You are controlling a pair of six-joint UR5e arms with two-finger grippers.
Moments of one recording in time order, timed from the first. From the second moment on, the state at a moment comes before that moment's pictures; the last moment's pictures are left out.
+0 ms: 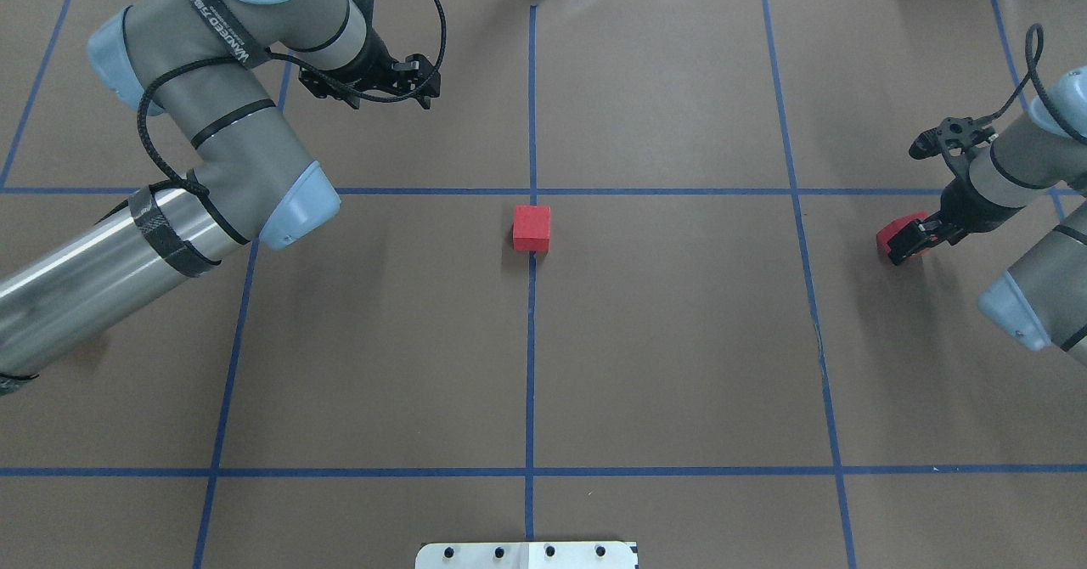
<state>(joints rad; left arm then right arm) -0.84 -2.32 -1.48 -1.79 -1.97 -0.98 0.97 -1.44 1.55 -1.30 2.21 0.37</state>
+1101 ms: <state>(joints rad) -1.03 -1.99 -1.67 -1.79 -2.12 -0.60 0.86 -1.22 1.82 -1.54 2.25 0.71</state>
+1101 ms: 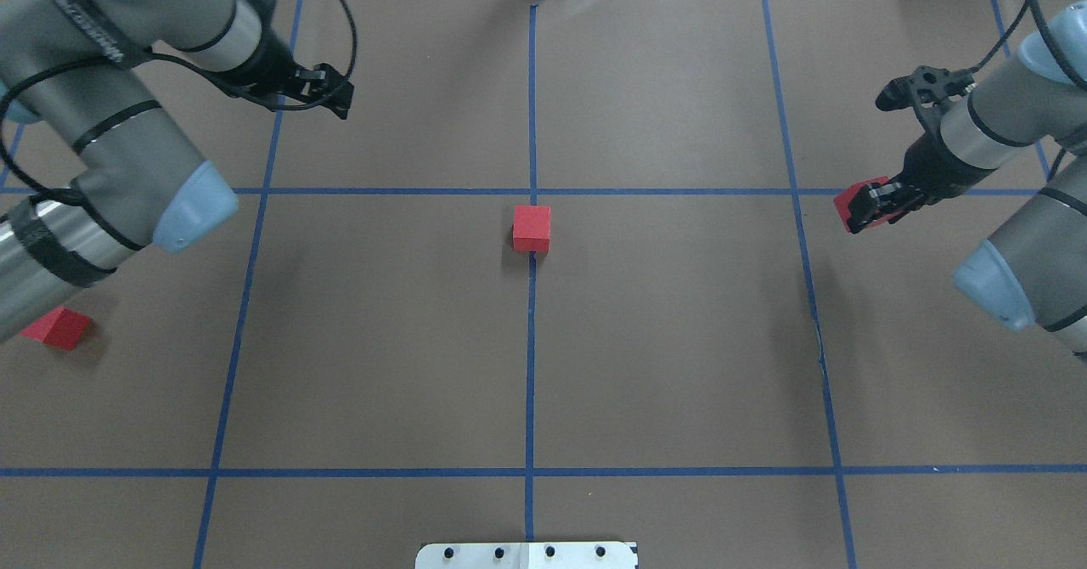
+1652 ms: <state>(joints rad) -1.18 -1.85 -1.68 -1.79 -2.25 -0.37 0.53 -1.00 1.80 -1.56 2.00 1.03</state>
